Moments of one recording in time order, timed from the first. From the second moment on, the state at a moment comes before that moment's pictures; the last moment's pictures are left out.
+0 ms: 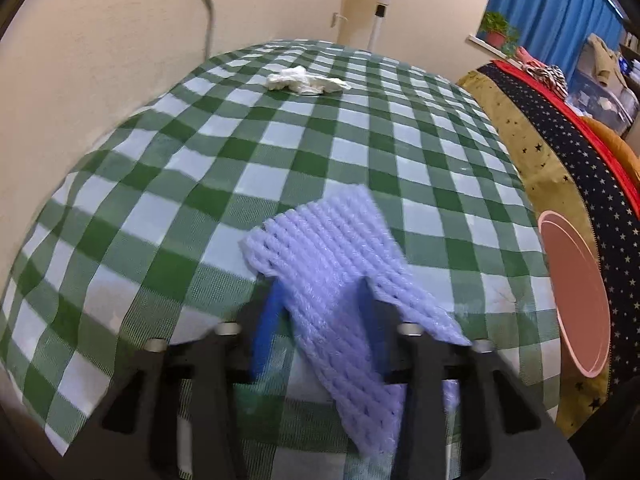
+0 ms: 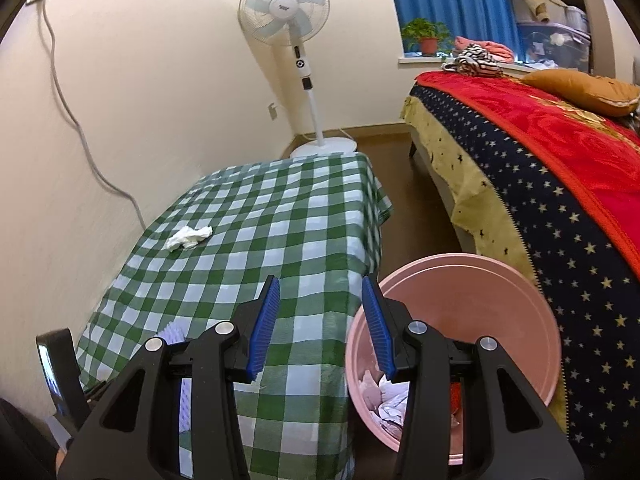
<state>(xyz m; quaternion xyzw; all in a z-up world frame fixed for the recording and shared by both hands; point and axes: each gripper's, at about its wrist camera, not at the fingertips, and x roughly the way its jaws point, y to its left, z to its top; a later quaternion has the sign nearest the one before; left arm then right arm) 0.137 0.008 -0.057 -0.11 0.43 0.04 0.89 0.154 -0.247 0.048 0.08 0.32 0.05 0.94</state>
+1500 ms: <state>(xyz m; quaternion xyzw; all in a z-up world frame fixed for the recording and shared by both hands) 0.189 0.101 -0.047 -0.19 0.38 0.14 0.89 0.397 0.003 -0.052 -0.16 0.39 0.27 0.87</state>
